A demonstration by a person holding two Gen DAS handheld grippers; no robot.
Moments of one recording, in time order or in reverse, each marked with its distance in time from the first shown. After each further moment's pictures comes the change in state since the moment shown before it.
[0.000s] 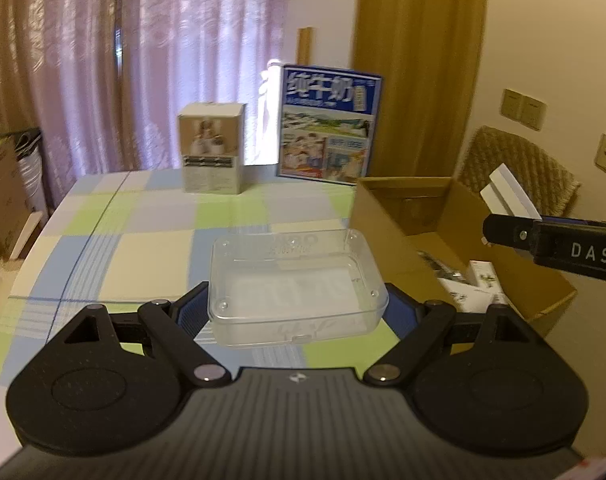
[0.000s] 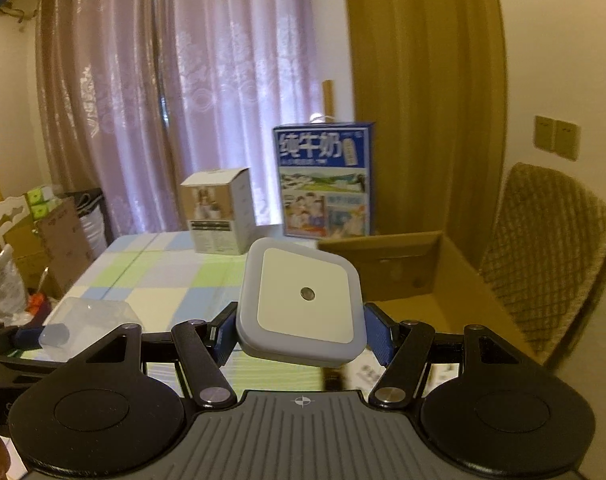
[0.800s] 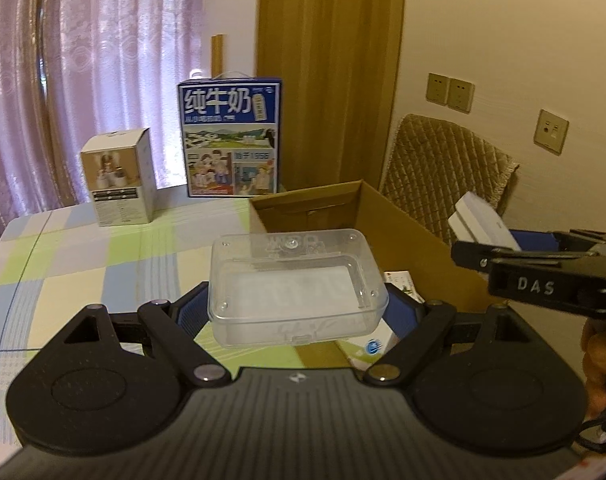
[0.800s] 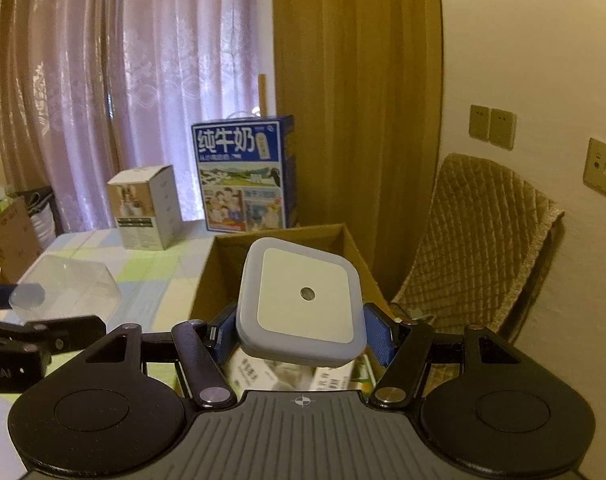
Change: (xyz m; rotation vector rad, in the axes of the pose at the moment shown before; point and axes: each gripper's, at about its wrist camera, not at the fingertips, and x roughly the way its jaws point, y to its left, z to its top) left arm 0.023 -0.095 0.031 0.120 0.004 -0.150; right arm -0.014 -0.096 -0.003 0.012 0.026 -0.128
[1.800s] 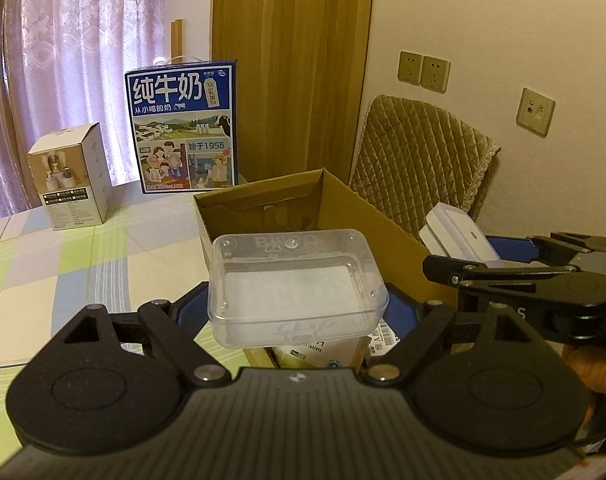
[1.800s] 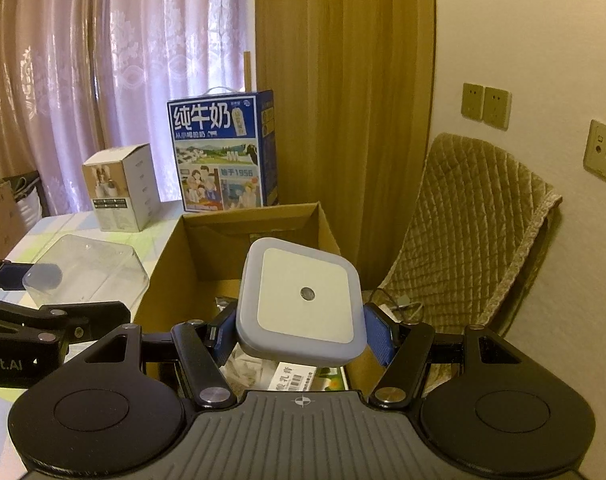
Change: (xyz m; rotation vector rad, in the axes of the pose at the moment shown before) left arm 0.056 -0.034 0.009 0.035 0.046 -0.071; right arm 0.037 -0.035 -0.004 -0.006 0.053 -0.017
